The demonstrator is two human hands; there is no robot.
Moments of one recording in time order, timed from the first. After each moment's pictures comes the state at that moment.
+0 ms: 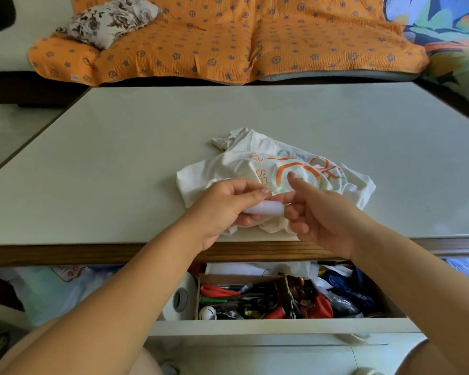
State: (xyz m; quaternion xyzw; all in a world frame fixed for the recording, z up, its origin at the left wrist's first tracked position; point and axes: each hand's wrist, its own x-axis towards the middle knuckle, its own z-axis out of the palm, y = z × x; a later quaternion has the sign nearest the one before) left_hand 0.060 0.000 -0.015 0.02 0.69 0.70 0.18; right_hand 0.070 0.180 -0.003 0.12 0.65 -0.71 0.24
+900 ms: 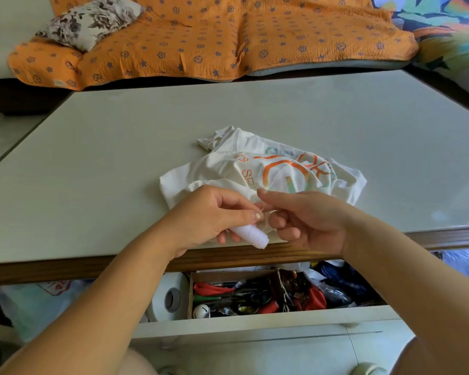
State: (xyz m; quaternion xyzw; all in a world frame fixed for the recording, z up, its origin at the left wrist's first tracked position) left_hand 0.063 -0.003 0.000 0.11 0.81 0.54 0.20; right_hand 0.061 0.190 -0.005 0.07 0.63 -0.69 0.34
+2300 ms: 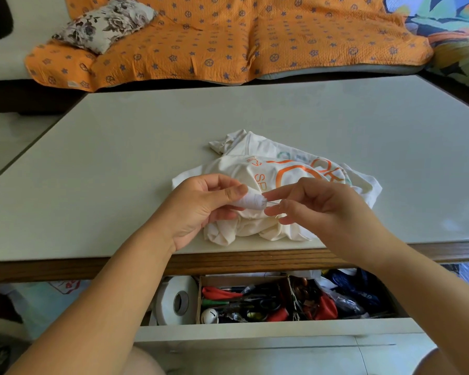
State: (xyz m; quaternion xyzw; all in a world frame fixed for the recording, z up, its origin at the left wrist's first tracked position) left_hand 0.045 -0.022 -0.005 0.01 0.65 0.74 0.15; right_hand 0.080 0.191 -0.001 -0.16 0.80 -0.58 0.02
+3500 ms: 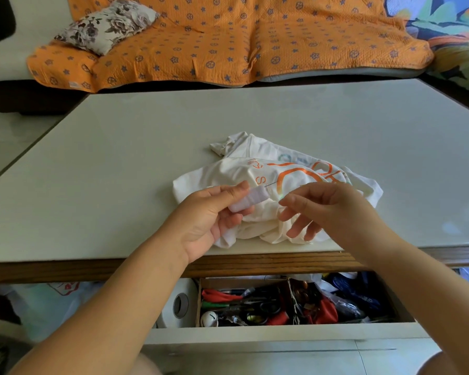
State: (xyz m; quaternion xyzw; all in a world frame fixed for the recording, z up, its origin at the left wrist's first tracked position) left_hand 0.052 -0.011 -0.009 -0.09 0.57 0.80 0.18; right_hand 0.068 0.196 0.001 -0.05 0.80 -0.59 0.07
